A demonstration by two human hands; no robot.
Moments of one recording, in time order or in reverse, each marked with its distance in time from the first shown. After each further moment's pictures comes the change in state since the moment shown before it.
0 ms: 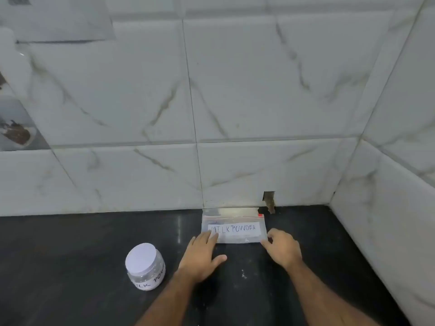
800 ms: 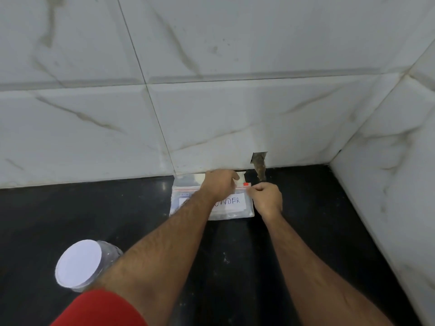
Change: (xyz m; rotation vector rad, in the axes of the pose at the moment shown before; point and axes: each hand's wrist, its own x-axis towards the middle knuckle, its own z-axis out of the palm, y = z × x) left_hand 0.200 0.063 0.013 -0.077 -0.068 0.087; right_hand 0.106 0.004 0.038 0.611 0.102 0.324
